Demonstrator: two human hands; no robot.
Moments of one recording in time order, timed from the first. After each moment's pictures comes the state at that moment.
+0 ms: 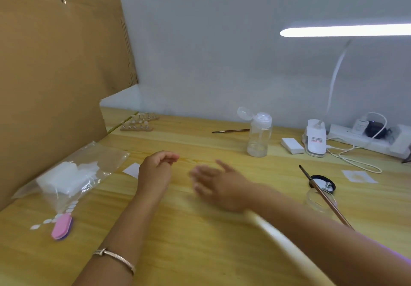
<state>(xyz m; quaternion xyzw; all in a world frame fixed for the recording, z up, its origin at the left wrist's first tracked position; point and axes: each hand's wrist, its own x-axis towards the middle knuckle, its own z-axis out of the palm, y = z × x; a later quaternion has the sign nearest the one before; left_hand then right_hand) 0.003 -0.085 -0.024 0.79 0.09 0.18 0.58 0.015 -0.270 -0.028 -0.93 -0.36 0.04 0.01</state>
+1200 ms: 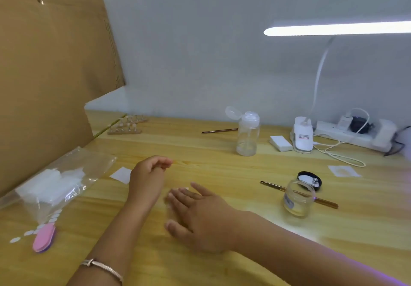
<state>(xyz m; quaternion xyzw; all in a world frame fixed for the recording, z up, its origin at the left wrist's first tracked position) -0.001 -0.096 -0.024 0.80 0.07 0.18 0.57 -0.054 -0.250 -0.015 -0.91 -0.41 0.03 0.00</state>
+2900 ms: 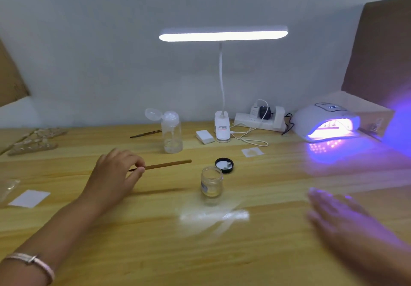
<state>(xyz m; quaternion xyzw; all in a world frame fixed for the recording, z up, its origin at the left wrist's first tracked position) -0.002 -0.171 0.004 0.93 -0.25 0.23 0.15 -0.194 -0.596 -0.024 -0.99 0.13 0.08 -0.07</state>
